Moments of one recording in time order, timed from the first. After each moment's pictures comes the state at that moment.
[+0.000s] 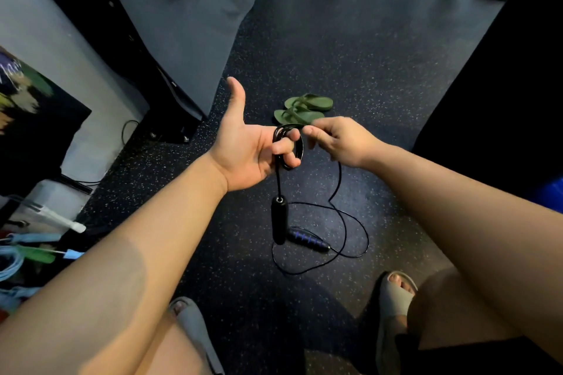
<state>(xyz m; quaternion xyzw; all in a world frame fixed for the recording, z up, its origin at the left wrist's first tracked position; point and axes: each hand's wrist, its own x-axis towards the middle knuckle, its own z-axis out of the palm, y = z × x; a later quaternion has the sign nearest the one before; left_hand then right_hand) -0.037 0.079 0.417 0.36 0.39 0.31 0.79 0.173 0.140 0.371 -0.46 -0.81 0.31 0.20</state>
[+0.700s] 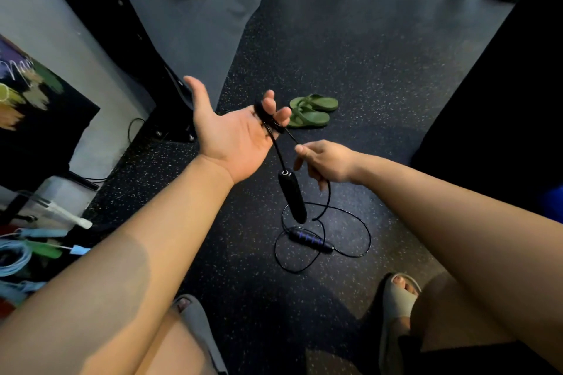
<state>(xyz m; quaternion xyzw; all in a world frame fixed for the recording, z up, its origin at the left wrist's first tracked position) -0.047 0.077 0.423 0.21 0.29 0.56 0.75 0.139 0.123 0.352 -0.51 -0.71 0.47 0.08</state>
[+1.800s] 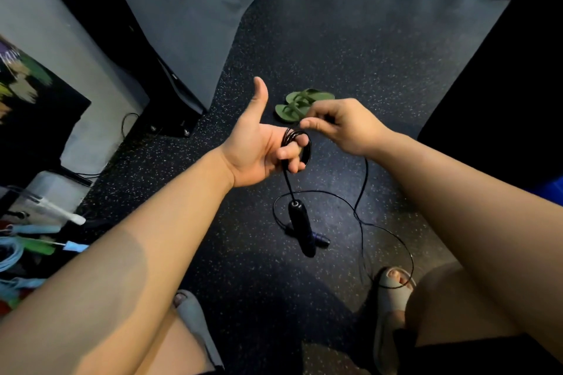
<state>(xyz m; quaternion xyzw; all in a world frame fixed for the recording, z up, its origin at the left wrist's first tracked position) -0.031 0.079 0.409 0.44 0.41 0.26 0.76 0.171 0.140 0.386 -0.40 -0.84 0.26 0.26</state>
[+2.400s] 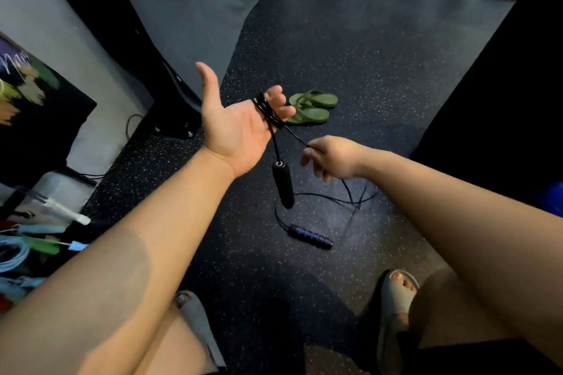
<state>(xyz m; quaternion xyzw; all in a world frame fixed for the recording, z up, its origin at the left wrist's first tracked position) -0.041 0.081 0.421 0.29 0.32 0.55 0.71 0.152 0.131 0.349 -0.50 -0.77 0.39 0.03</state>
